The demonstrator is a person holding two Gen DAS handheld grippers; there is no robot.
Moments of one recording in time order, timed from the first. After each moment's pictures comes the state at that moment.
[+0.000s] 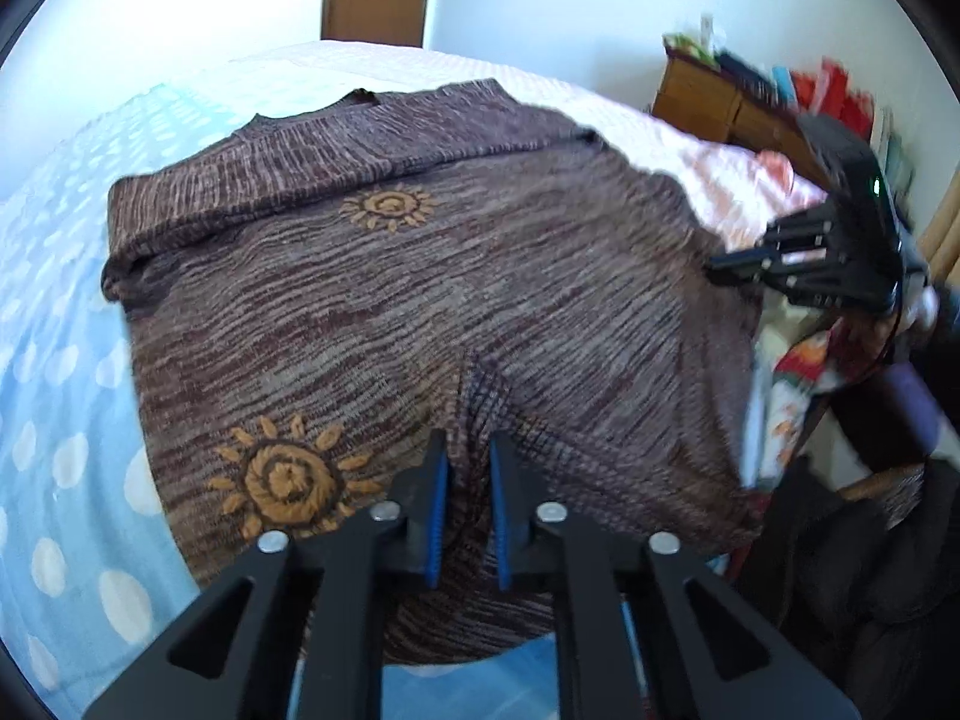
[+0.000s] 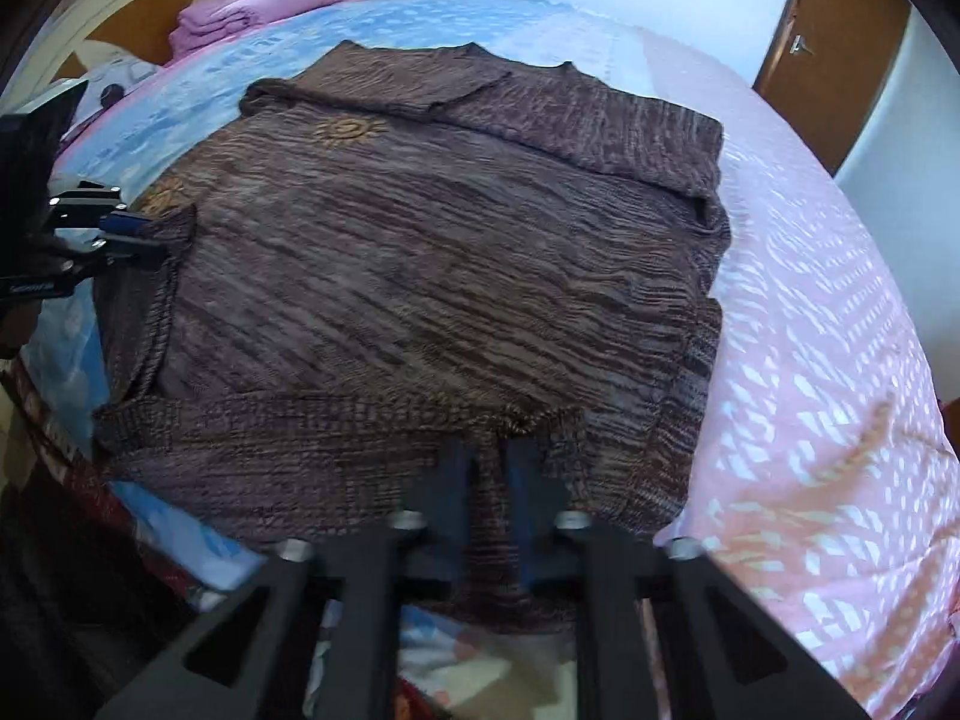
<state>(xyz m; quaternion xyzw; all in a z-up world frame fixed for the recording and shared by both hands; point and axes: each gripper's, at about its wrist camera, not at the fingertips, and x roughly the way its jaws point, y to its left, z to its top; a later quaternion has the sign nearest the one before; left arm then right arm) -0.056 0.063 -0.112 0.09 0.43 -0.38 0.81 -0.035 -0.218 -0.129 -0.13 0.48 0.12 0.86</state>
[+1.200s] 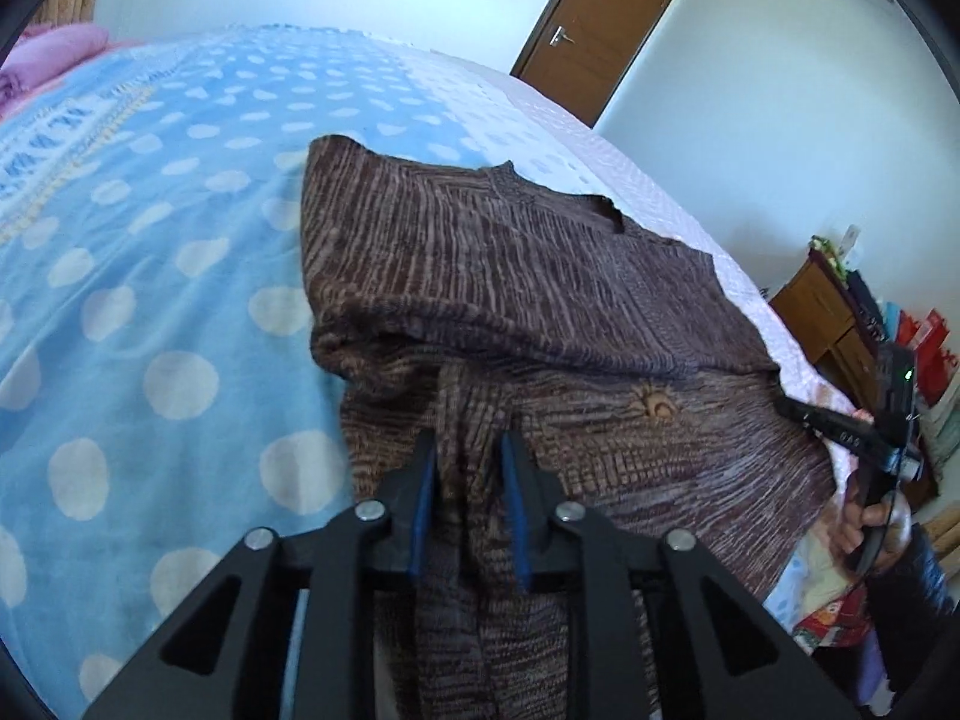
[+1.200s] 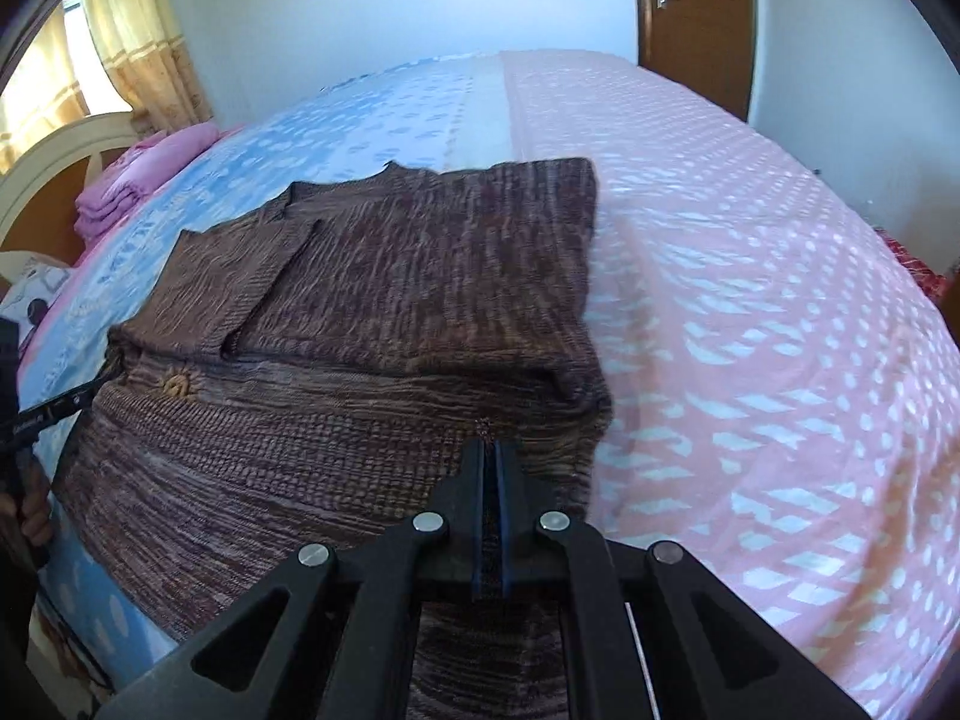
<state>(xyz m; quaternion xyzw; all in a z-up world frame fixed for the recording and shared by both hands) 0.065 0.136 -0.116 -0.11 0.43 -0.24 0.86 0.084 -0.279 -0.118 0.03 0.43 0.05 0.90</state>
